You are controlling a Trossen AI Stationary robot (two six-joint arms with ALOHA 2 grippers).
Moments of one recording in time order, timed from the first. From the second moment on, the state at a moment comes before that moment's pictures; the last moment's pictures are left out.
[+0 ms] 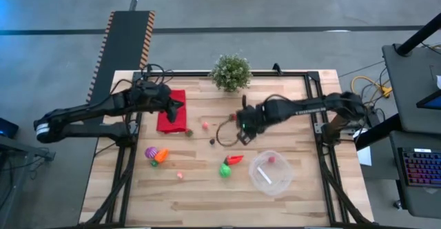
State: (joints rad) left arm 0.36 0.79 0.67 -0.42 0.00 -0.39; right arm 0.01 1.70 1.39 -1.06 0.10 0.82
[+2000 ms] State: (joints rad) left arm 0.36 0.69 0.67 -0.36 0.07 -0.34; right arm -0.16 2.05 1.44 -0.94 0.00 0.51
